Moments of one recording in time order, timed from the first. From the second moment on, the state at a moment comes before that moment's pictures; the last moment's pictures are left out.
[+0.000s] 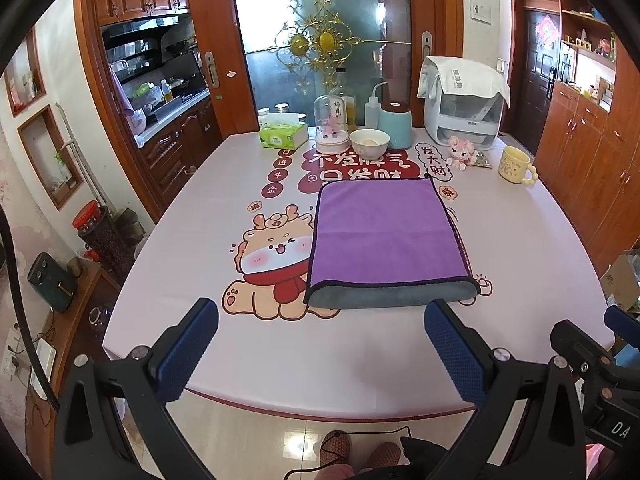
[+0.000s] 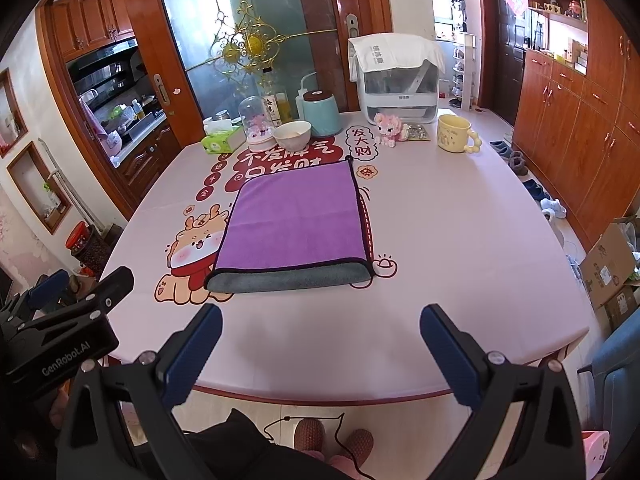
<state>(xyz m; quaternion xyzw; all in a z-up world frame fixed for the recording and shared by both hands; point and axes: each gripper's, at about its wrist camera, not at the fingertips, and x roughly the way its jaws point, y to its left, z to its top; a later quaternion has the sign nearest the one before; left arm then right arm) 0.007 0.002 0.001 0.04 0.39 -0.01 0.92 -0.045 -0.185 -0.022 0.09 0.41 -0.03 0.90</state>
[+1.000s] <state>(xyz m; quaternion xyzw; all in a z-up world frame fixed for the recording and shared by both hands) 0.029 0.023 -0.010 0.05 0.42 -0.03 0.90 -0.036 -0.172 -0.017 0.10 0.44 -0.06 0.89</state>
